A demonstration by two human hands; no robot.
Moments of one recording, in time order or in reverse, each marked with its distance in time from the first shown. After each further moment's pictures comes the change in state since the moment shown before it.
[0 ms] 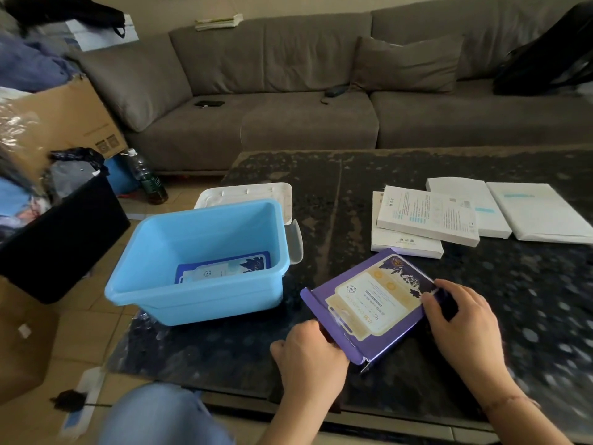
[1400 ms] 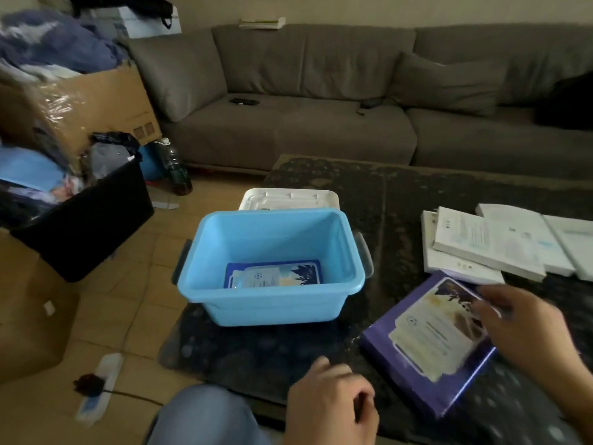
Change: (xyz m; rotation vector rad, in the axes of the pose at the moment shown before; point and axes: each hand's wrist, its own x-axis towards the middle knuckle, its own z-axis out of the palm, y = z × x) left_hand -0.011 -0.079 -0.046 0.120 0.035 0.555; right_hand 0.018 -0.078 -0.022 -0.149 -0.134 -0.044
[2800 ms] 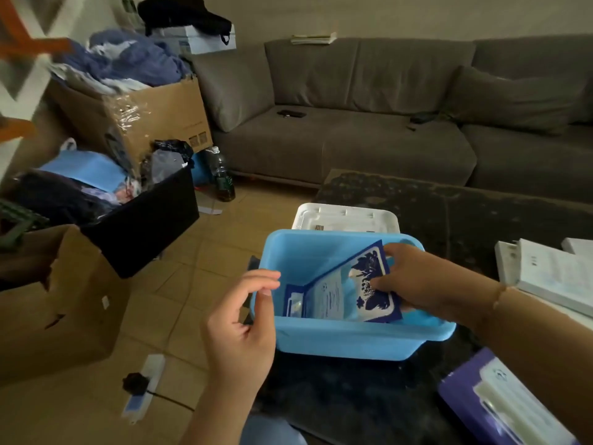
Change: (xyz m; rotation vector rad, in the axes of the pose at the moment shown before) left_hand 0.040 -0.109 -0.142 -0.265 0.857 0.049; right_hand 0.029 -0.225 0.055 0.334 -0.760 -0.066
